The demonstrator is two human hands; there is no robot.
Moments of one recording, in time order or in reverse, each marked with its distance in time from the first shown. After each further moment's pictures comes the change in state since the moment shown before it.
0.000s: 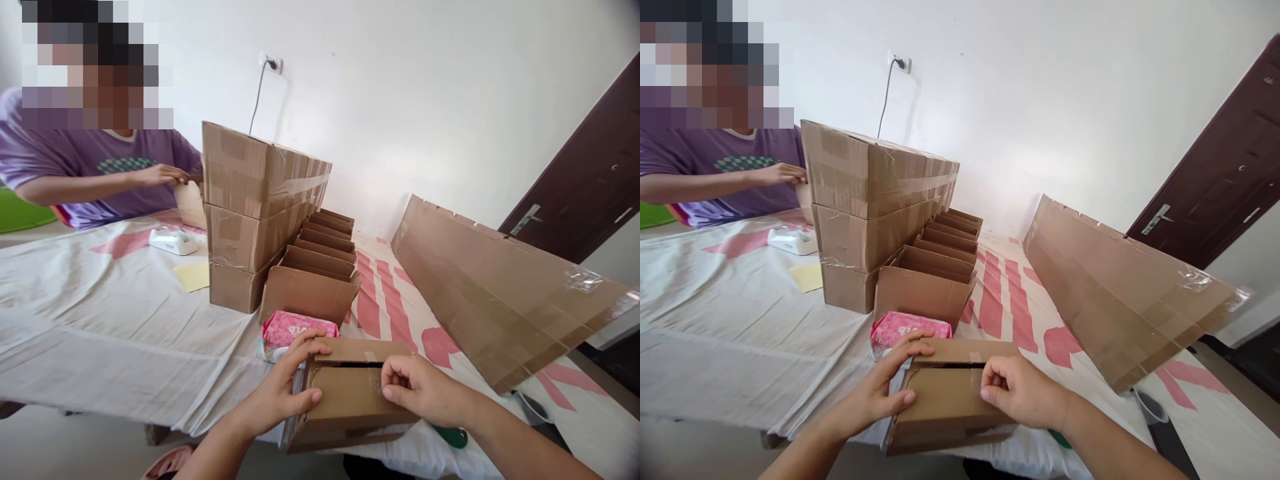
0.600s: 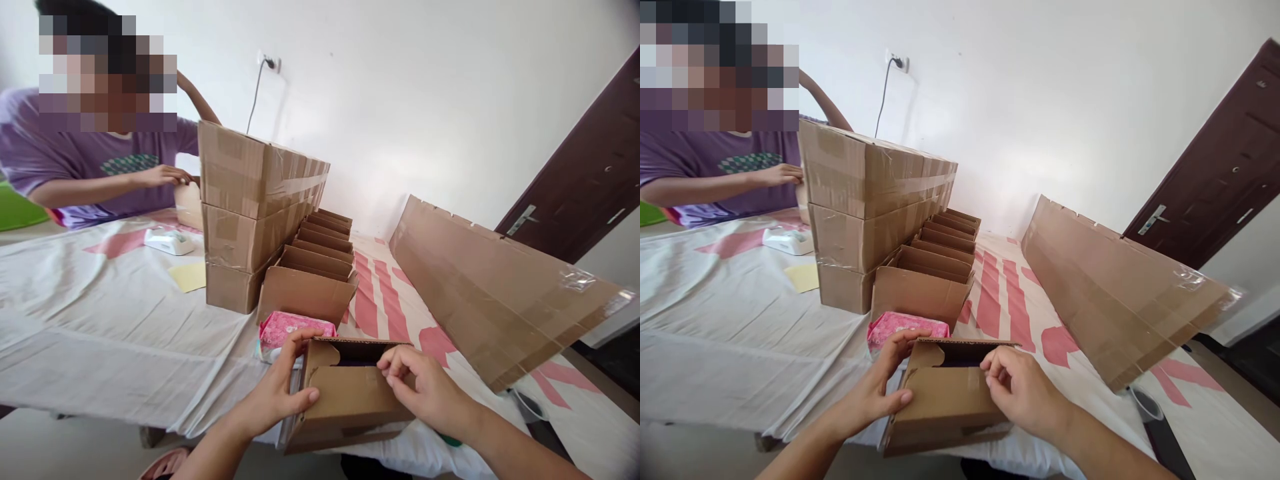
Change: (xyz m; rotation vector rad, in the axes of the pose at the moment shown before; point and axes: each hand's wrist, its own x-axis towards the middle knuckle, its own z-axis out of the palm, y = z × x) left_hand -0.001 -0.003 0.006 -0.172 0.042 -0.005; right_hand -0.008 0.001 0.006 -0.149 0.314 -0.234
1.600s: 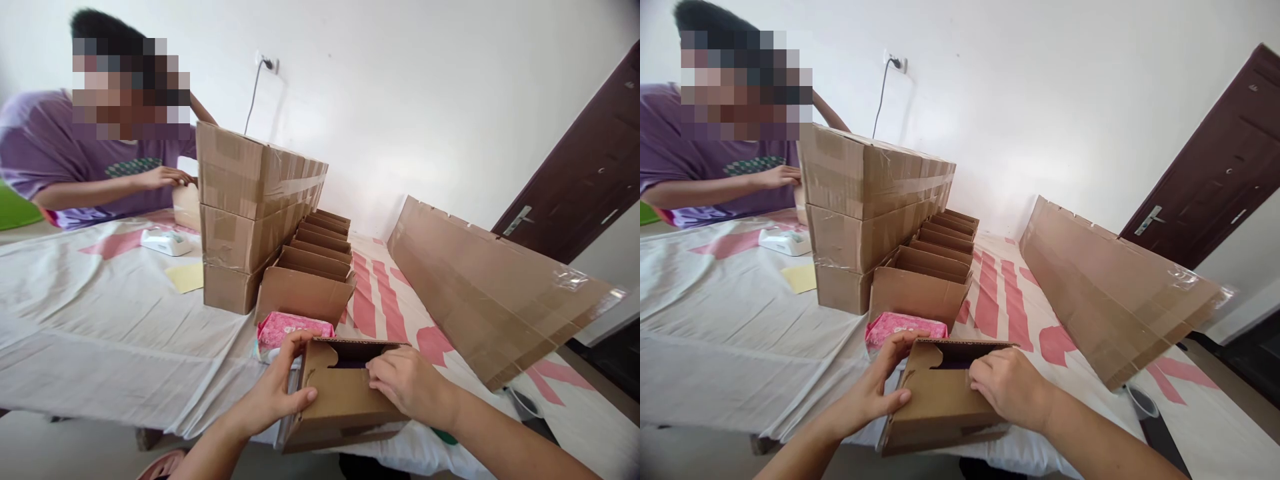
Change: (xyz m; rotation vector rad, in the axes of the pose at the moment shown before) left_hand 0.001 0.004 0.000 0.019 -0.001 -0.010; right_hand 0.015 0.010 0.008 -0.576 -0.137 -0.409
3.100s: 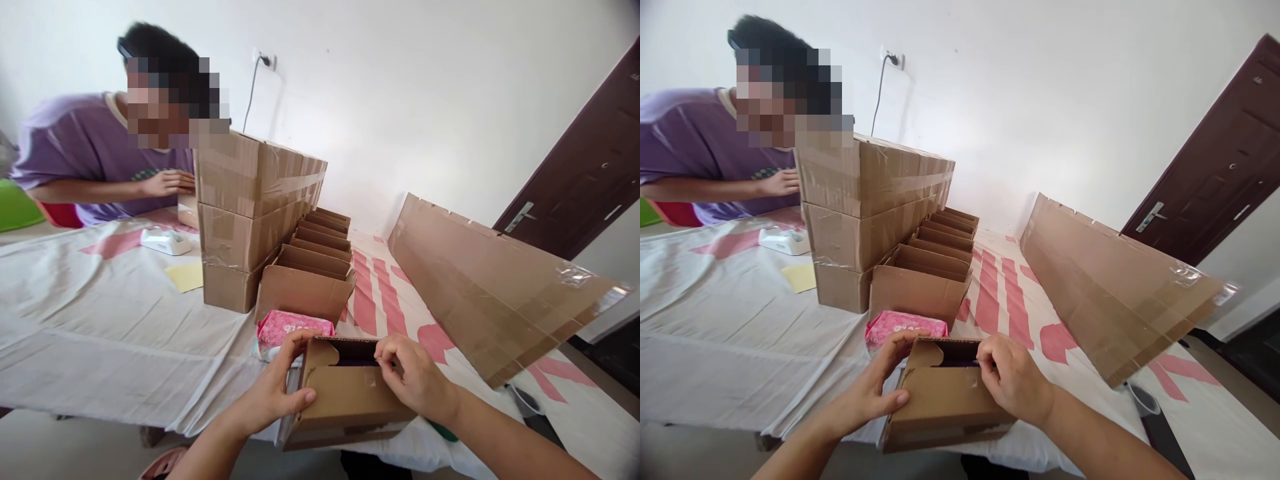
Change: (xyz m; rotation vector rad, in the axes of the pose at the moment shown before) left_hand -0.001 -0.004 -0.002 -0.025 -0.051 0.015; right_hand -0.001 0.001 0.005 0.278 0.428 0.044
